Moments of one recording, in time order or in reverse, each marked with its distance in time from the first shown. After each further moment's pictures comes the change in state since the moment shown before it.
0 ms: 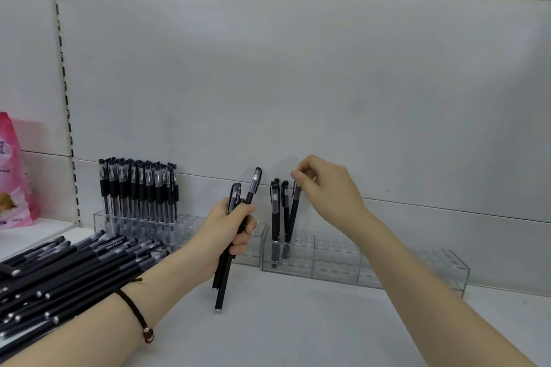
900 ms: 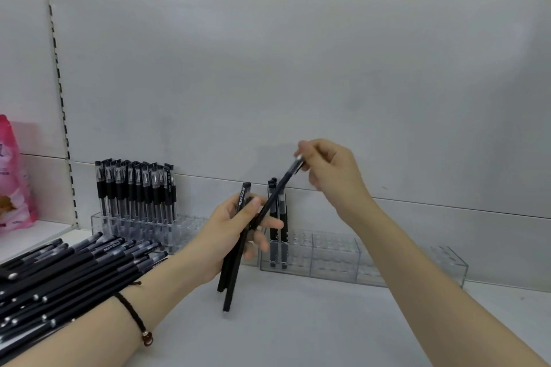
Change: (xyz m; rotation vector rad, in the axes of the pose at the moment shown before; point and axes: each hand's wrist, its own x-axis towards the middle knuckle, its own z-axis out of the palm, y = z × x) left_hand -0.012 0.002 0.008 -0.001 -0.174 0.119; right_hand 0.004 -0.017 -0.015 0.662 0.096 0.108
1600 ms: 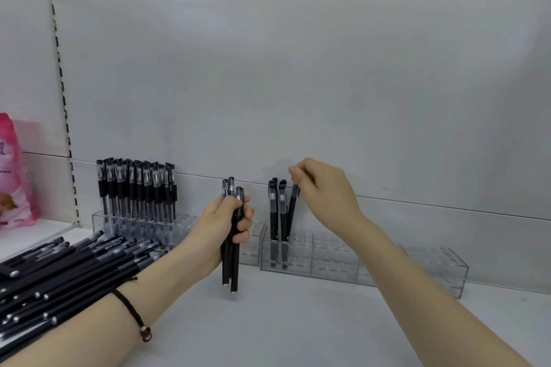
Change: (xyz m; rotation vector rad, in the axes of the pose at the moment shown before) left_hand 0.010 -0.001 -0.006 -0.186 0.186 -0.016; right_hand -0.007 0.029 0.003 -0.669 -0.095 -0.181
